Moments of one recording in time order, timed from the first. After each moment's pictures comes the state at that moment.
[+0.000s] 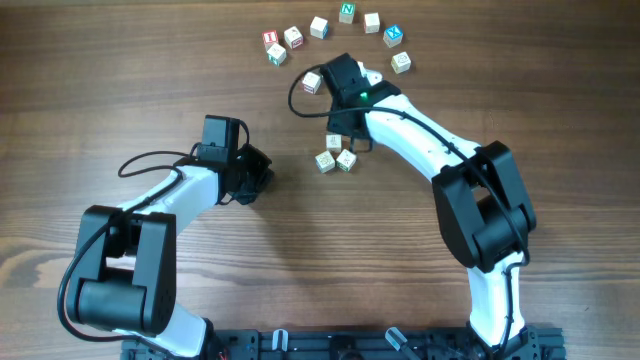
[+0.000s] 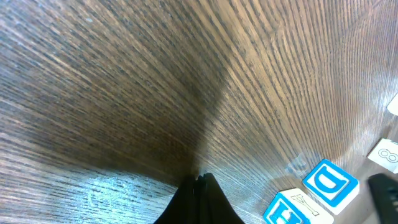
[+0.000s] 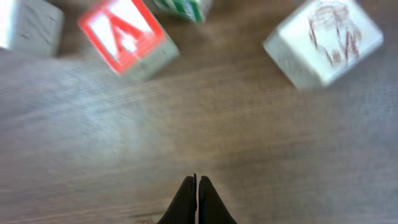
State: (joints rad) left arm -0.15 1.74 0.81 -0.23 0.33 -1.11; right arm 0.53 2.16 1.61 -0.63 0.17 0.69
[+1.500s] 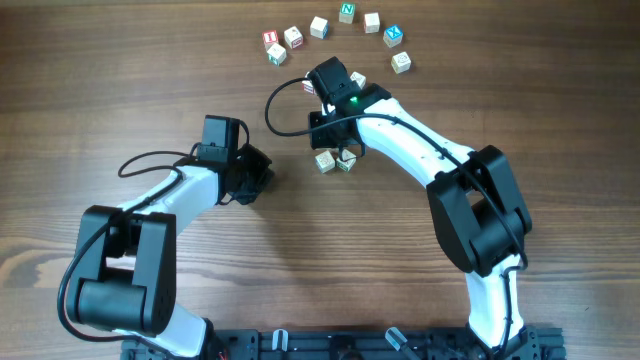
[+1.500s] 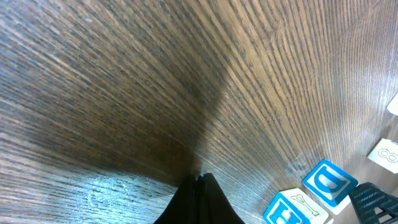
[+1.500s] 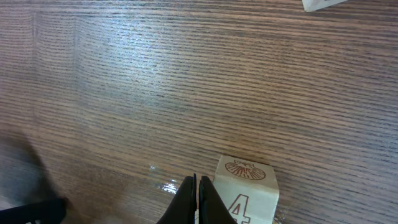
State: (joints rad) left arm -0.15 1.74 0.80 -0.23 0.33 -1.11; right arm 0.58 2.15 1.61 -0.66 -0.08 0.44
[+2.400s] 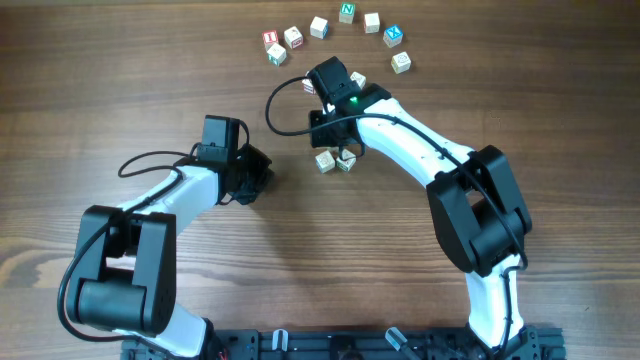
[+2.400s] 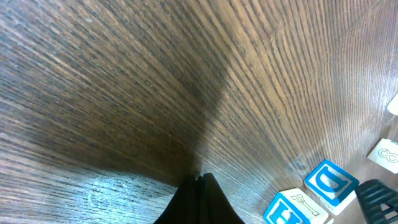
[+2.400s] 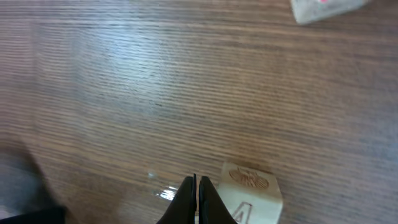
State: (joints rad) left arm -0.15 1.74 0.80 -0.23 0.33 -1.11; right arm 0.58 2.15 1.61 -0.64 -0.07 0.45
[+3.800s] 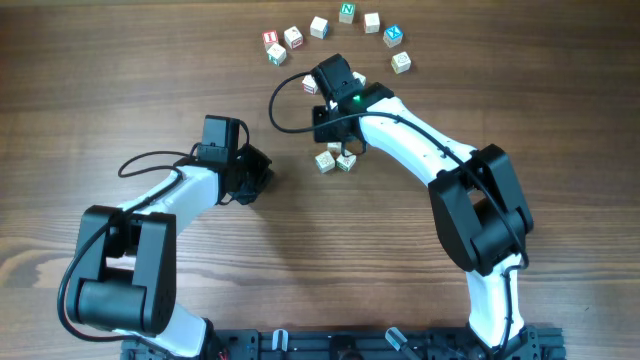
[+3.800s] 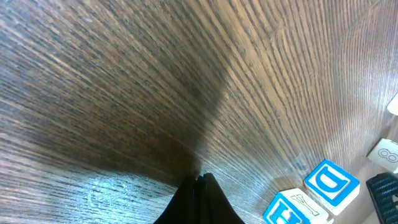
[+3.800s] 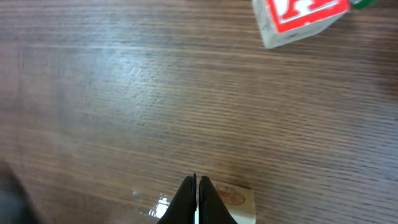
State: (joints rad) left arm -0.15 1.74 0.80 -0.23 0.33 -1.11; right arm 0.56 2.15 1.61 -0.62 -0.02 0.44
